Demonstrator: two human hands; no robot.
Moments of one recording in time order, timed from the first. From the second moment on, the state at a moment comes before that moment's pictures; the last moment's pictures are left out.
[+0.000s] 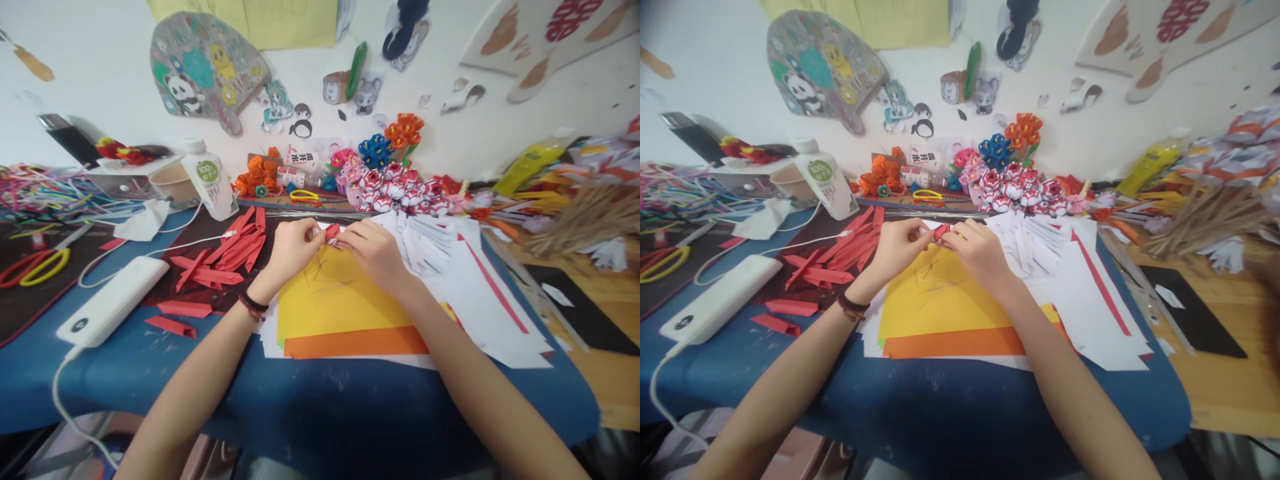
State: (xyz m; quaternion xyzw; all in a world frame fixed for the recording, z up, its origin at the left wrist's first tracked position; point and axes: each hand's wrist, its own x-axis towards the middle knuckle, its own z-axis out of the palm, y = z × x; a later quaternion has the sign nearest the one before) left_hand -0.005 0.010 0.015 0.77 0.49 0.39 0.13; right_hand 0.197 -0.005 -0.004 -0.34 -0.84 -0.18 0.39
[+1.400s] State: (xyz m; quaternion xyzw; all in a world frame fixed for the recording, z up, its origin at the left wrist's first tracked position) left_hand -0.002 -0.001 0.016 0.86 0.29 0.32 -0.25; right_hand 0.197 -0.005 -0.010 -0.40 -0.81 -0.12 0.40
